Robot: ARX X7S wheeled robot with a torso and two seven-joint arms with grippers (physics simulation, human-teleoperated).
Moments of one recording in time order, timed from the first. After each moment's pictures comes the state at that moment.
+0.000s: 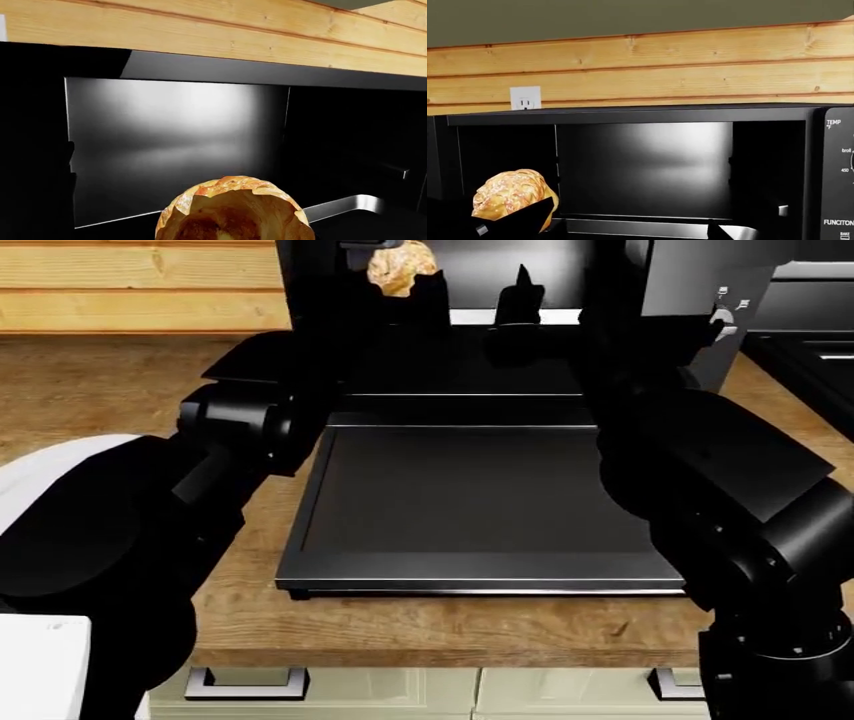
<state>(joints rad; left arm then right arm) -1.60 0.00 1.62 -1.28 -1.70 0.13 0.14 1.06 0.31 -0.31 -0.18 0.73 0.77 0.45</state>
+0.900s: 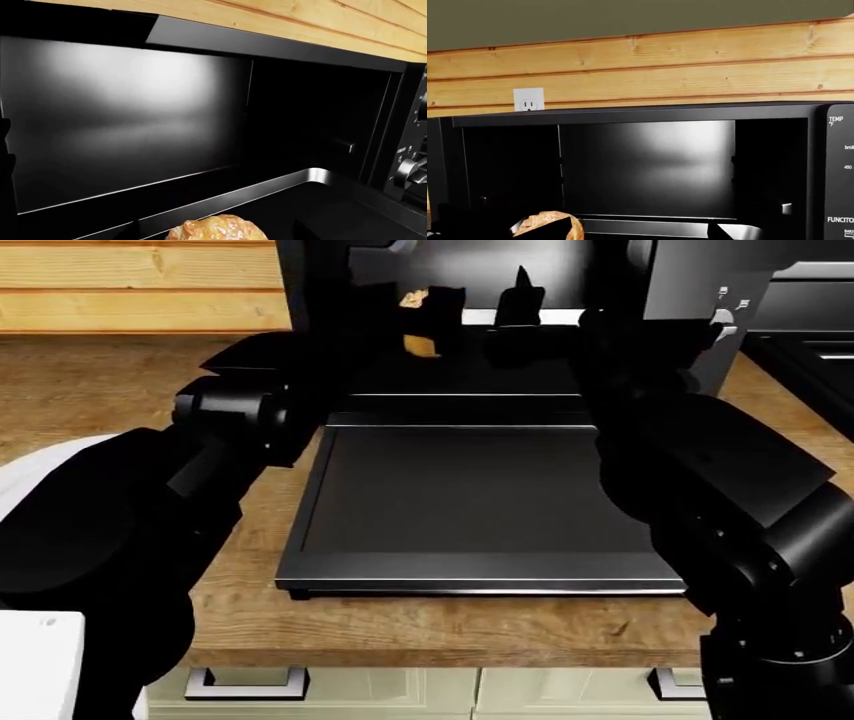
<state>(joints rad) -1.62 0.00 1.62 -1.28 -1.74 0.01 0.28 1.05 0.32 -0.31 -0.18 0.75 0.76 0.46</state>
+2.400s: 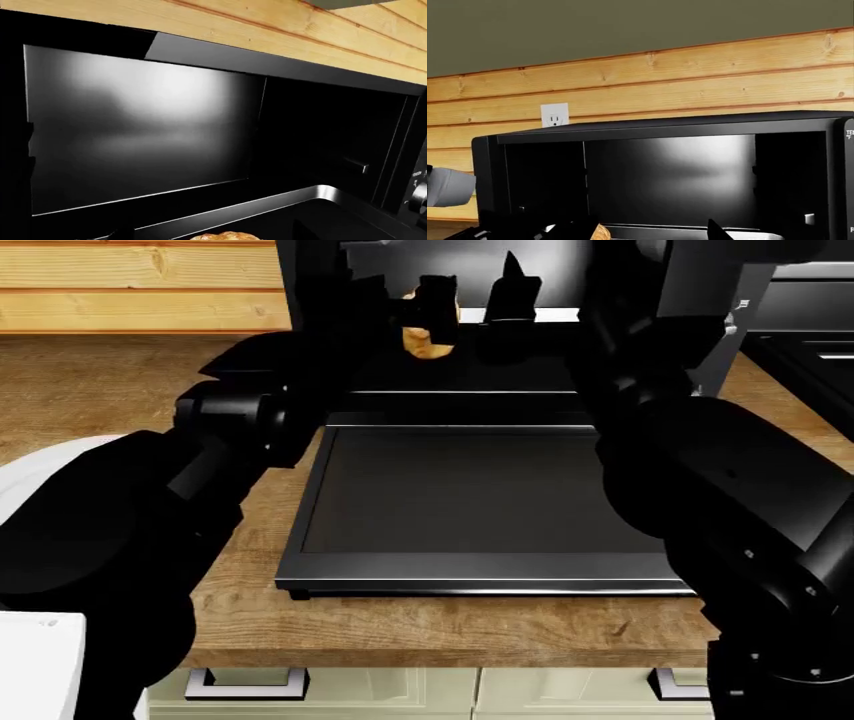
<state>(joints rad) -1.61 0.00 1.61 -1.28 -1.78 0.06 0.24 1.04 0.32 -0.29 -0.29 0.85 0.79 0.50</state>
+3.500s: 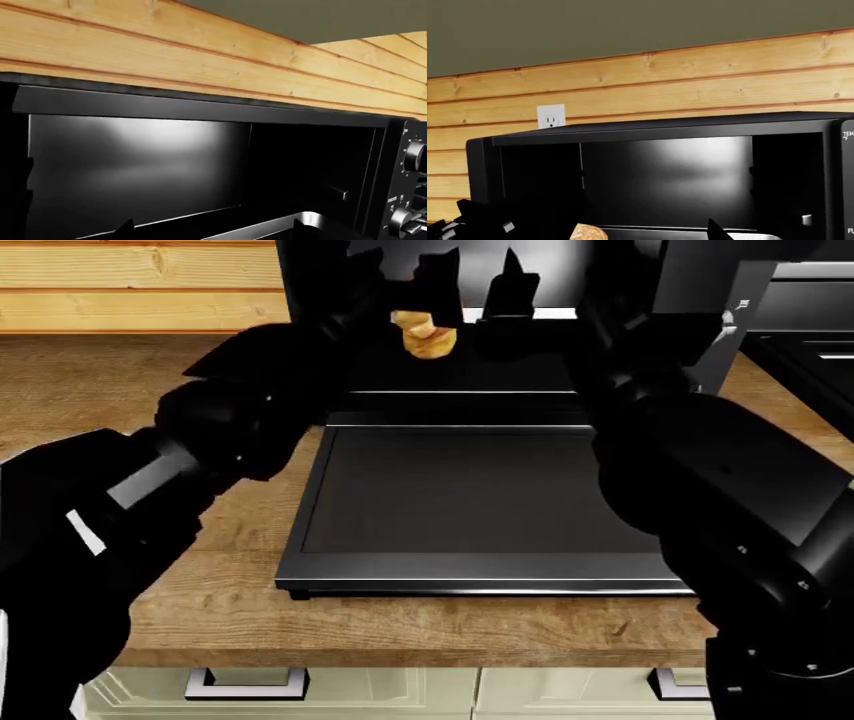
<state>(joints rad) -1.62 -0.15 1.62 -0.95 -1.77 0.20 0.07 1.05 0.32 -0.31 -0.27 0.85 0.77 0.52</state>
